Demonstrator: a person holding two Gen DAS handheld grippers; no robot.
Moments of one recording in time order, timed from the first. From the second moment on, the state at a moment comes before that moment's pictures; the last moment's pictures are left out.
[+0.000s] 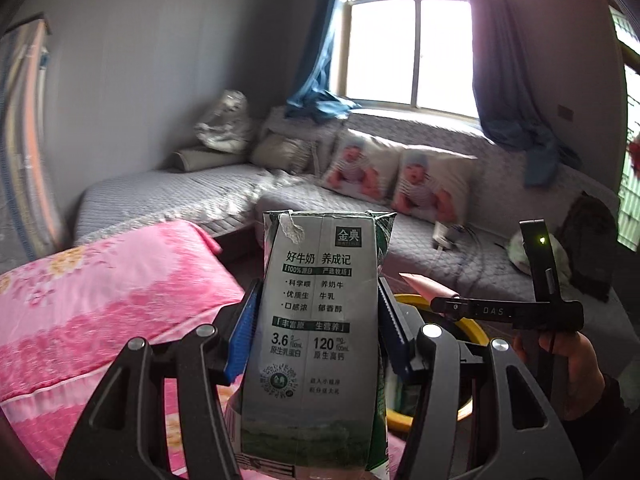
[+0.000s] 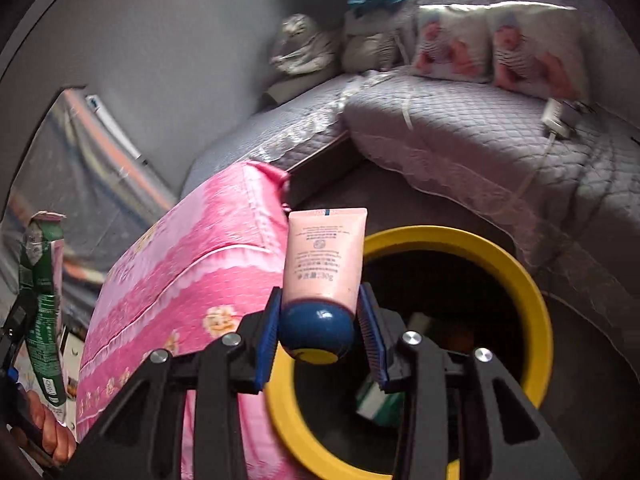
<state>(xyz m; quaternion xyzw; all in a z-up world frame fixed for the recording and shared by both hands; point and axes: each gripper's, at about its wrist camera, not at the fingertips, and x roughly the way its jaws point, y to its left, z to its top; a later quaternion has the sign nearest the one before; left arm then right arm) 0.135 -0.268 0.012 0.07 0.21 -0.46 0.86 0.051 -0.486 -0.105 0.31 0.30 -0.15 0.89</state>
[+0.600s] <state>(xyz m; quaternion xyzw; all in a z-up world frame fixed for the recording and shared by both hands) 0.172 -0.376 -0.057 0.05 0.31 -0.51 0.80 0.008 -0.531 -0.167 0.36 0.32 -0.23 0.85</state>
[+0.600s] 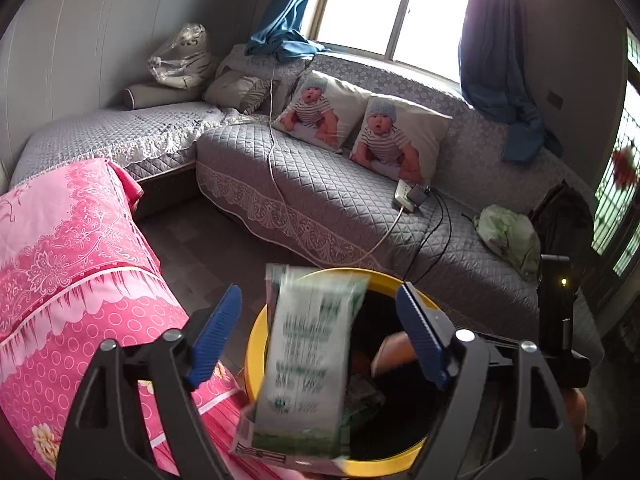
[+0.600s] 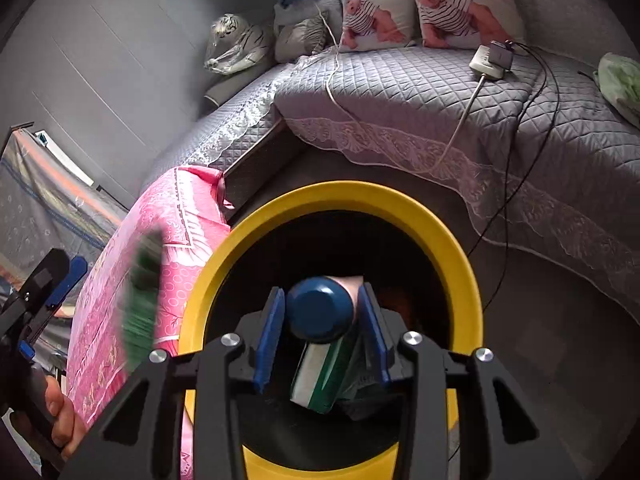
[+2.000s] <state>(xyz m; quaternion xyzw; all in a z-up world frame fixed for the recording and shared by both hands) 0.044 0.032 0.036 -0.06 0.06 -0.02 1.00 0.039 -0.199 -0.020 0.05 0.05 -0.10 0.99</state>
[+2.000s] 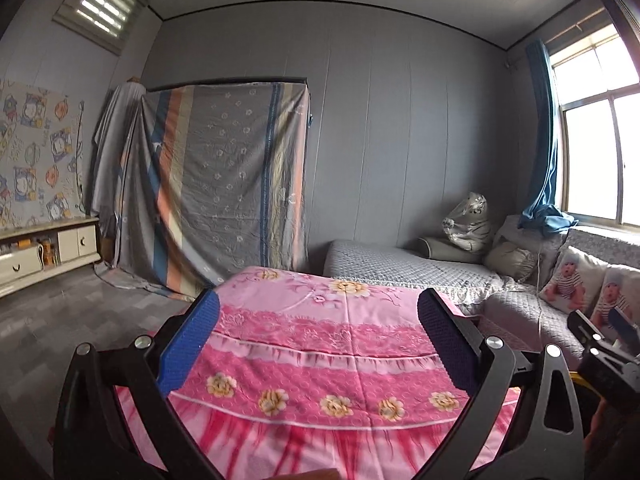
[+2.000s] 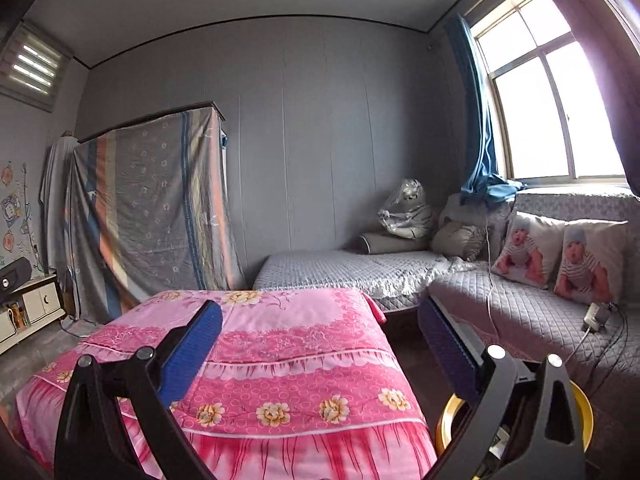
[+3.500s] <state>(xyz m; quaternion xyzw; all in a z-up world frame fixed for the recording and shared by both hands) 0.029 0.024 0.009 -0.08 0.07 0.00 0.99 0.052 -0.187 -0.060 0.05 0.11 -0.10 0.99</state>
